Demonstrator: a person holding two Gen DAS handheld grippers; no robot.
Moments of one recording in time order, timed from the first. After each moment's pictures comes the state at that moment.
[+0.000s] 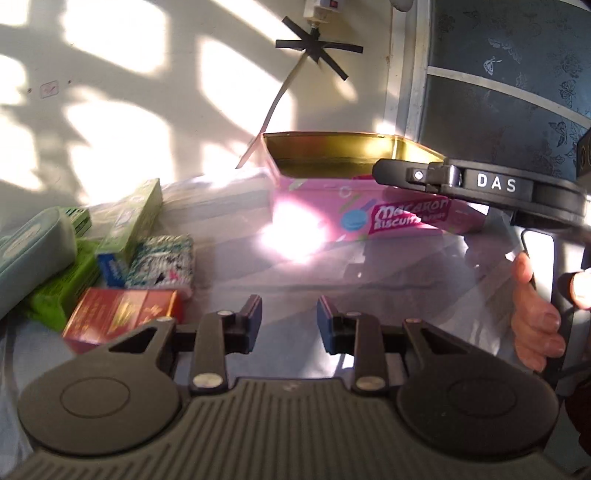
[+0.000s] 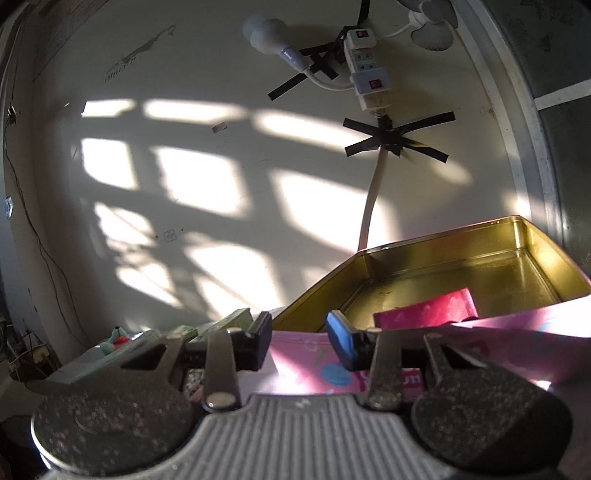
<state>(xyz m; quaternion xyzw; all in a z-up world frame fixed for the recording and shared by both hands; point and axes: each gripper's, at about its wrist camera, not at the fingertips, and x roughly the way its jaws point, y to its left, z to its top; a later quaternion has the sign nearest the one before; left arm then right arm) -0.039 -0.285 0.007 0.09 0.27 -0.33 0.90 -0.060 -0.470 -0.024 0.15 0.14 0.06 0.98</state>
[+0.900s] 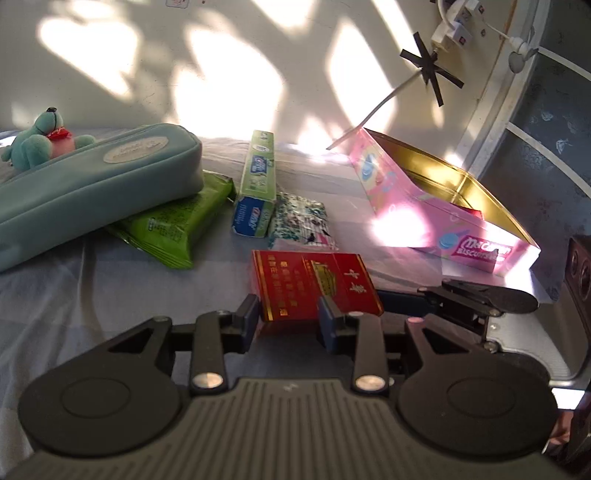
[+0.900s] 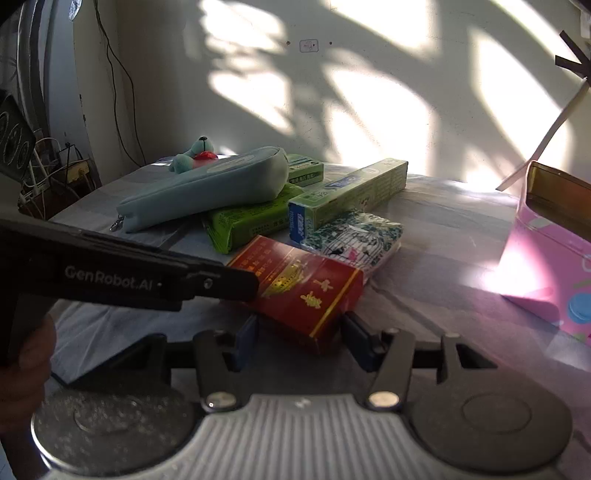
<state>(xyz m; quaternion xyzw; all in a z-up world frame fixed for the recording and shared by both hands) 0.011 -0.195 -0.012 -0.03 0.34 -0.30 0.89 -0.014 -0.326 -0.059 -0.01 0.32 0.16 0.93</state>
